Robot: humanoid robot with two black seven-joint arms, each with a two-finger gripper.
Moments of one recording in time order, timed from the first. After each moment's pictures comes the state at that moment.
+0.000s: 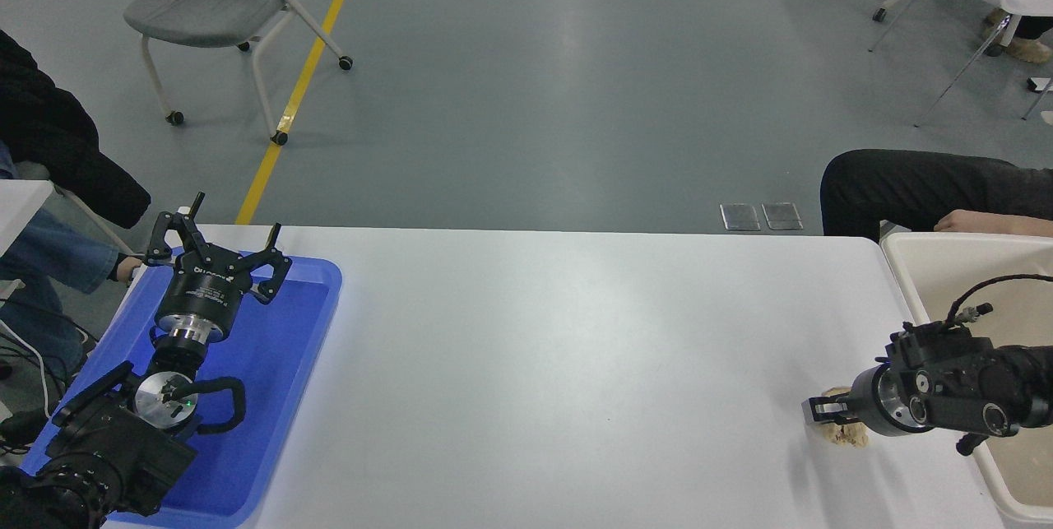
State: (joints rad) left arm -0.63 0.19 -0.89 -0.20 -0.21 -0.79 -0.32; right arm 1.10 -0.51 -0.84 0.95 -0.81 0.16 -0.02
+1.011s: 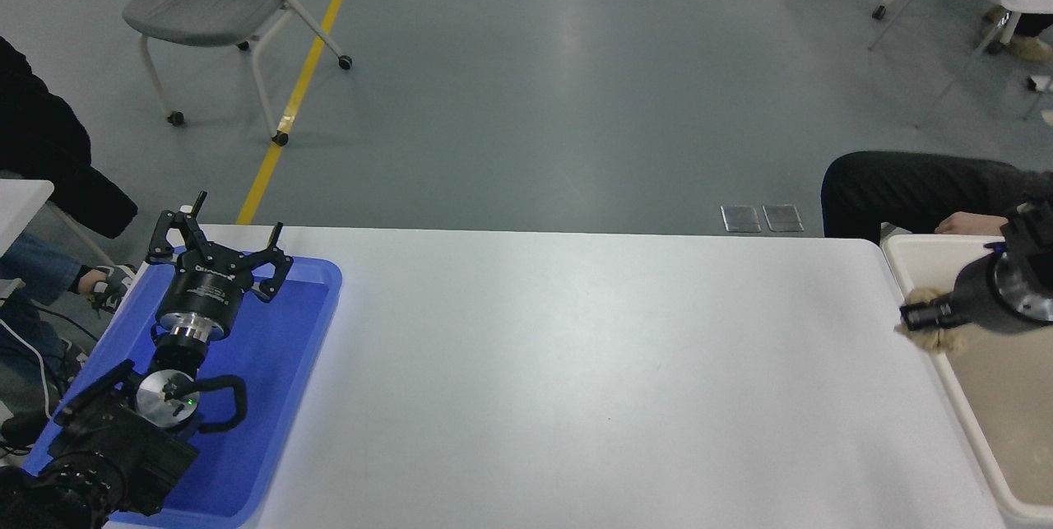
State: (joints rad) left arm -0.63 0.19 -0.89 -0.20 -0.21 -0.79 -0.32; right arm 2.07 -0.69 -1.34 1.50 -0.81 0.35 -0.01
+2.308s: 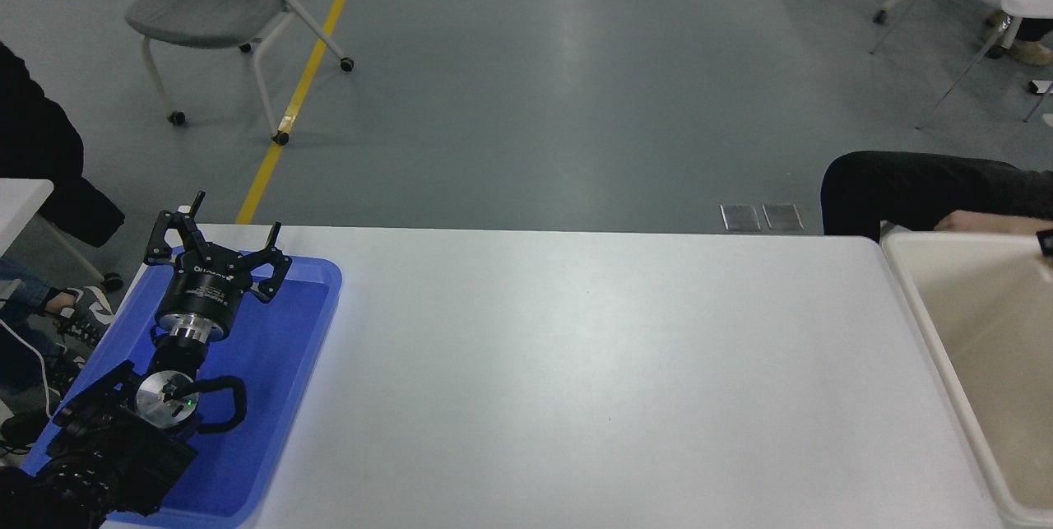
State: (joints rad) left arm -0.63 0.19 -0.89 -0.20 -0.21 -0.79 -0.32; right arm 1.47 -0.83 -1.00 0.74 -0.98 0.36 0.09
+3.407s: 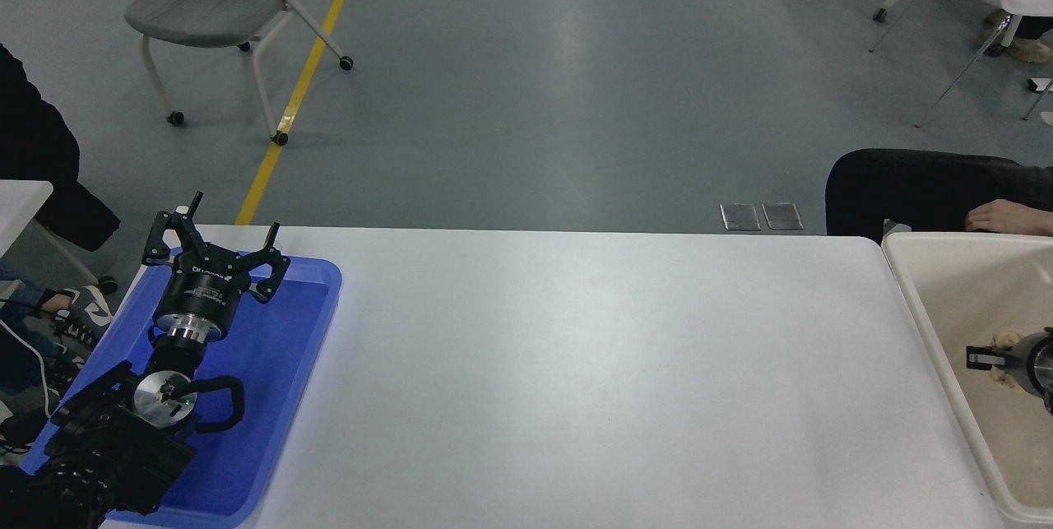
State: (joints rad) left arm -0.63 0.20 -0.89 -0.20 -0.21 -0.79 -0.33; right arm 0.77 -0.50 -0.66 0.21 -0.79 0.13 0.11
